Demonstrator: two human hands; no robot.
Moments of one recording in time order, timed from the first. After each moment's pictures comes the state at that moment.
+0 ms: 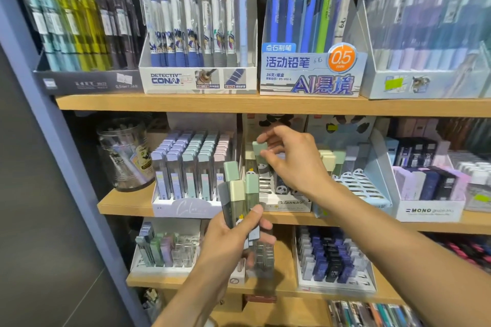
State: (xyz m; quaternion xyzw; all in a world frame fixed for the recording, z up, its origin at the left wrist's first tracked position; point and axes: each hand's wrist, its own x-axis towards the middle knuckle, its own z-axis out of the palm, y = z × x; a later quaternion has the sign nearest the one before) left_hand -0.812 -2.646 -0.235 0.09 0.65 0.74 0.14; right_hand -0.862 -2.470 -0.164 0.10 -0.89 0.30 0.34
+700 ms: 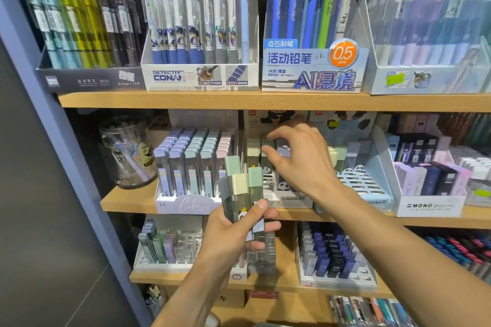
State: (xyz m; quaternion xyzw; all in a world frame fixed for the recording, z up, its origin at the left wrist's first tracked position) left_hand -0.808 -2.648 -0.225 0.11 0.62 0.76 0.15; right_hand -0.852 -2.470 -0.165 0.03 -0.91 0.16 0.38
